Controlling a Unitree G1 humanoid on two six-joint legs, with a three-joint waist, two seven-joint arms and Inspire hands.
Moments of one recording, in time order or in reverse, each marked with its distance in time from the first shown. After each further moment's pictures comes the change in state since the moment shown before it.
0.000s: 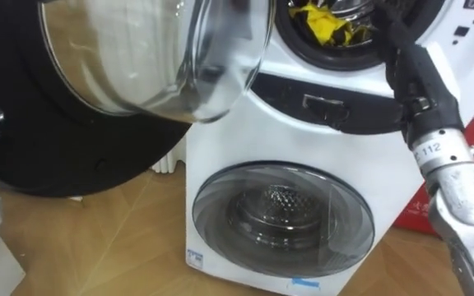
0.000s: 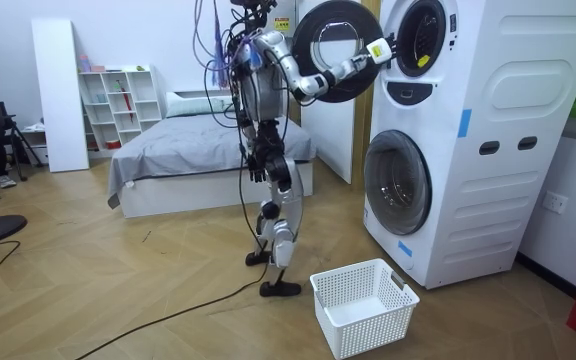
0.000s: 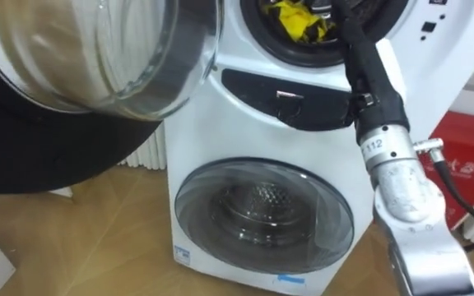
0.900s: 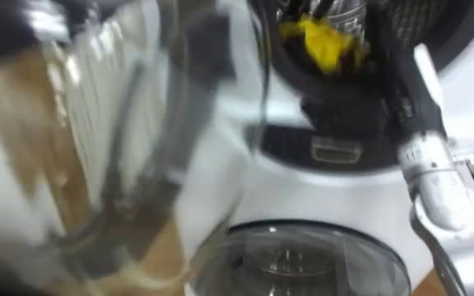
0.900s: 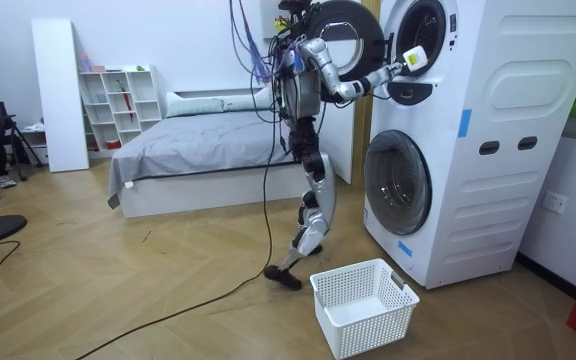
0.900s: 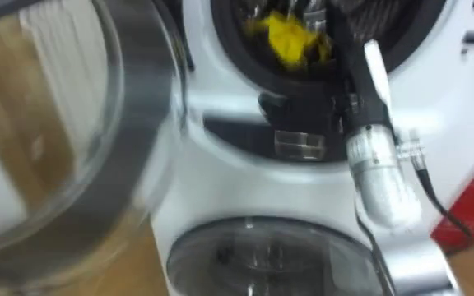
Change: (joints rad) left arm -0.110 0.034 0.011 -0.003 -0.068 -0.040 0.029; right arm -0.009 0.008 0.057 0.017 0.007 -0.040 -0.106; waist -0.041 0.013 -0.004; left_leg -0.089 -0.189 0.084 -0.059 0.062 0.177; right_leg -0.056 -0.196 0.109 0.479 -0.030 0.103
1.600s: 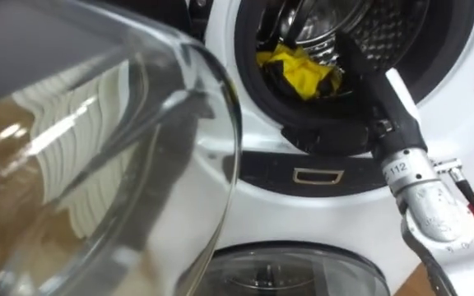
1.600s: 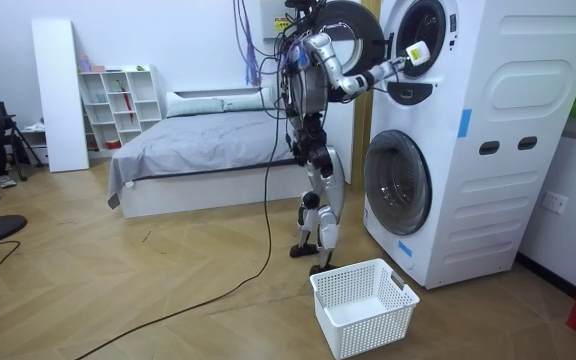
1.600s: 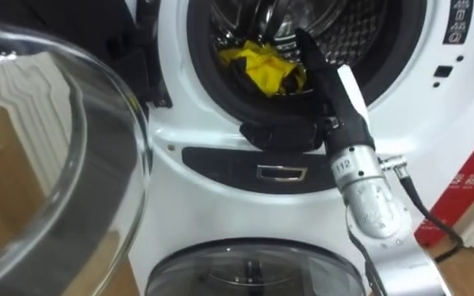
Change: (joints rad) left arm 0.117 -0.028 -0.012 0.003 0.030 0.020 0.032; right arm -0.001 0.000 0.042 -0.086 0.035 0.036 0.062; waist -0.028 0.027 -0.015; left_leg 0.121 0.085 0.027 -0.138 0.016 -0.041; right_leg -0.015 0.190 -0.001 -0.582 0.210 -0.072
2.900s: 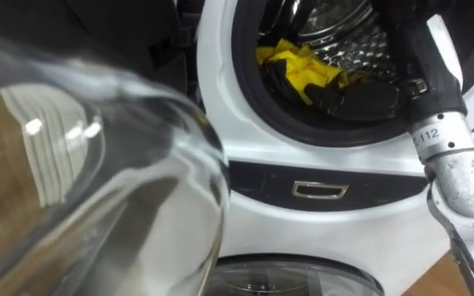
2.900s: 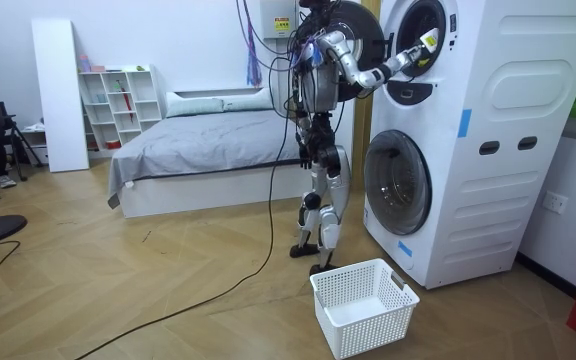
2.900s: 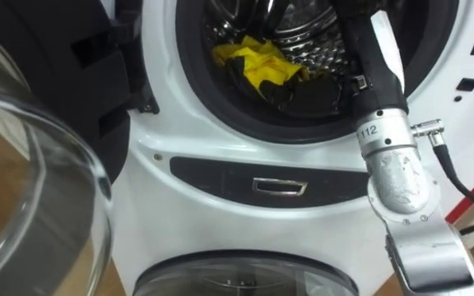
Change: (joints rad) left arm -0.006 -0.017 0.071 -0.001 0.021 0.014 -0.025; right arm -0.029 -0.075 -0.065 -0.028 -0.117 0.012 0.036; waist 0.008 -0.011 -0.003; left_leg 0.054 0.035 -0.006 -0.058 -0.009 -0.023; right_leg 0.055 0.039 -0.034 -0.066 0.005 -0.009
